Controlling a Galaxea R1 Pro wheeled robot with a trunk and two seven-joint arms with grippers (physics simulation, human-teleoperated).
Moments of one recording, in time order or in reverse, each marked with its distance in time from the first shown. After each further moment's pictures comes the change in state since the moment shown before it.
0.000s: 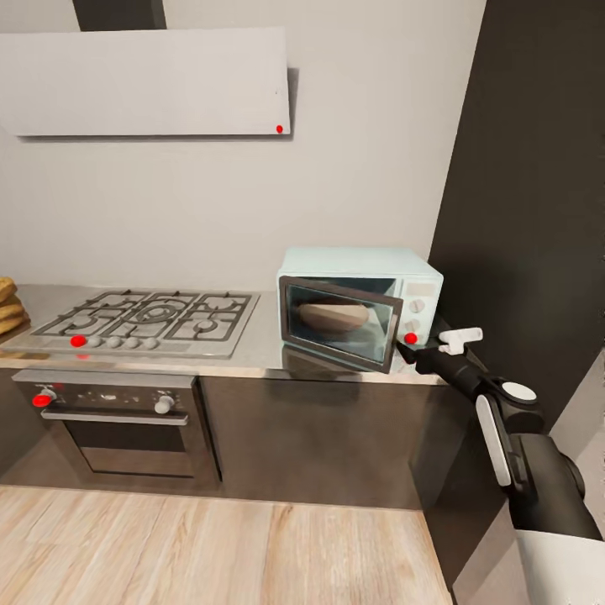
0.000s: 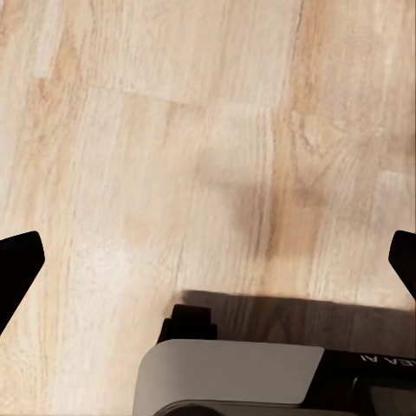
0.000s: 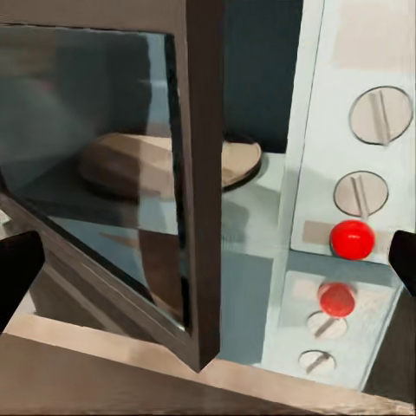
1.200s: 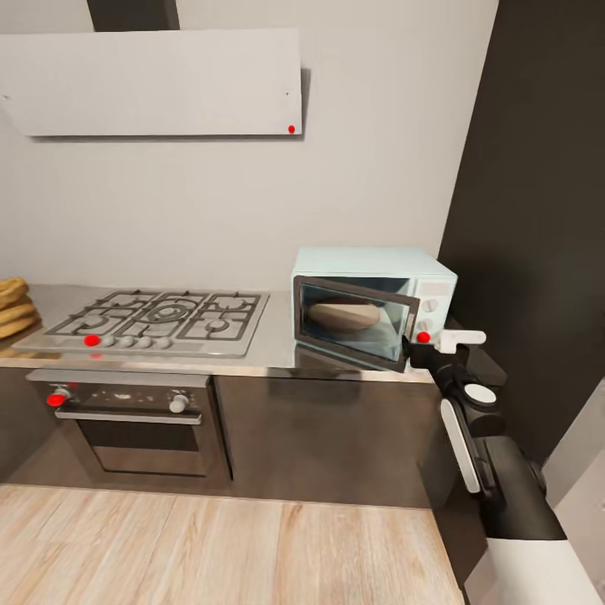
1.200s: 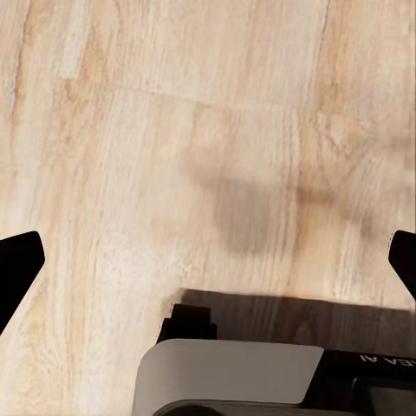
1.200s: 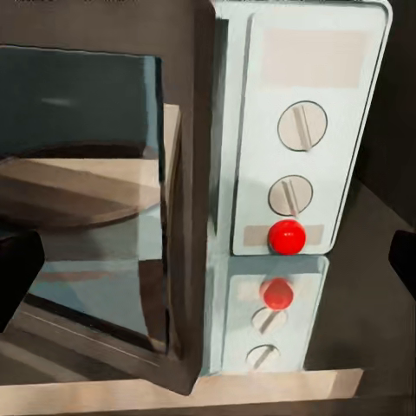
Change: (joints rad) left arm 0.000 0.000 0.000 0.000 0.002 0.001 0.000; right arm 0.011 0.070 0.132 -0.020 -0.005 -0.037 -0.492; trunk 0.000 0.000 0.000
